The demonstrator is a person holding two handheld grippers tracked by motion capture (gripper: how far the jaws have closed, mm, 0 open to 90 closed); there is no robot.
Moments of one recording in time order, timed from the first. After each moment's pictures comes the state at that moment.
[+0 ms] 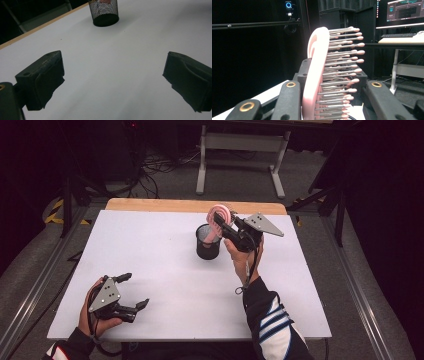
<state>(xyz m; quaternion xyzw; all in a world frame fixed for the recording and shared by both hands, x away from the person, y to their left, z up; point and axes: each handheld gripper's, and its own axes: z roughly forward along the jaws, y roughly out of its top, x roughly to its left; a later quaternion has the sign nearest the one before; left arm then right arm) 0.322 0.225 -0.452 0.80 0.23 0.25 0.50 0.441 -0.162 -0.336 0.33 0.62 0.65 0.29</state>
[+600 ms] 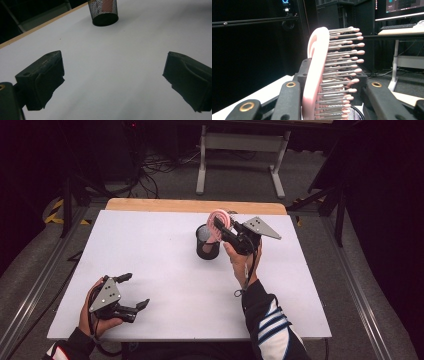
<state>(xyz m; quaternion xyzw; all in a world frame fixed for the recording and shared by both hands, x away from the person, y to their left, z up) 0.322 0.225 -0.452 0.80 0.23 0.24 0.50 0.446 -0.164 -0.354 0.35 0.62 0.65 0.28</state>
